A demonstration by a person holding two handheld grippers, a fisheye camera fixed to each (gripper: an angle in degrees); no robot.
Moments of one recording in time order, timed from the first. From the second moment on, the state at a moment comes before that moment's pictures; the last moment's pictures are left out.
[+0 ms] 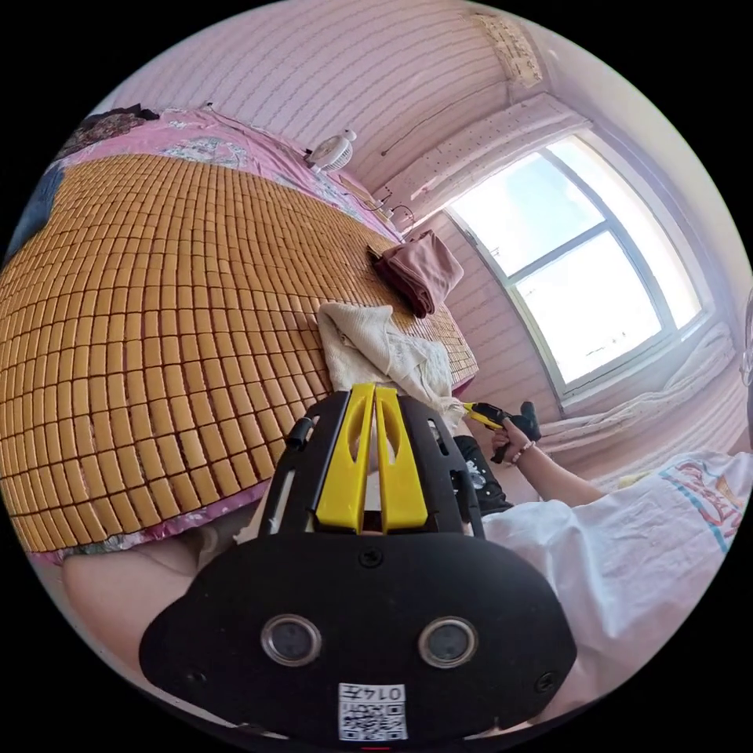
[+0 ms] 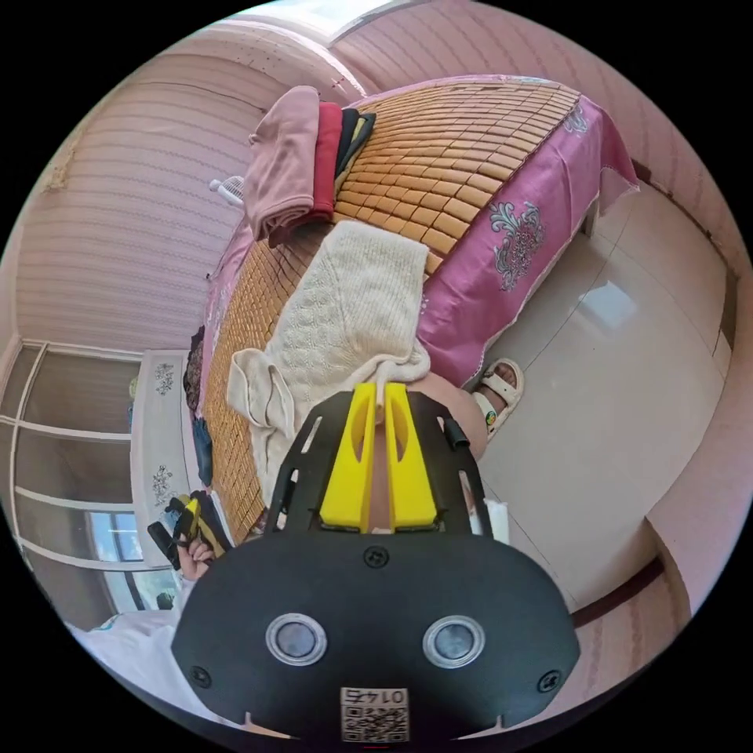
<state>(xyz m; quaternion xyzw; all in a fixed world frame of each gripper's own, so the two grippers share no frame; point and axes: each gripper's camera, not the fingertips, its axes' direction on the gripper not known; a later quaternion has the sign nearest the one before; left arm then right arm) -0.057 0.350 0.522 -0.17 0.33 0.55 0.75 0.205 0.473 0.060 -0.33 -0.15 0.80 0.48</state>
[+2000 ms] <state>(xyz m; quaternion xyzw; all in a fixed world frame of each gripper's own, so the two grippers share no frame) -0.087 0.417 0.490 -0.23 0.23 0.66 0.68 0.202 0.471 -0.092 -0.05 -0.22 0.87 0.44</state>
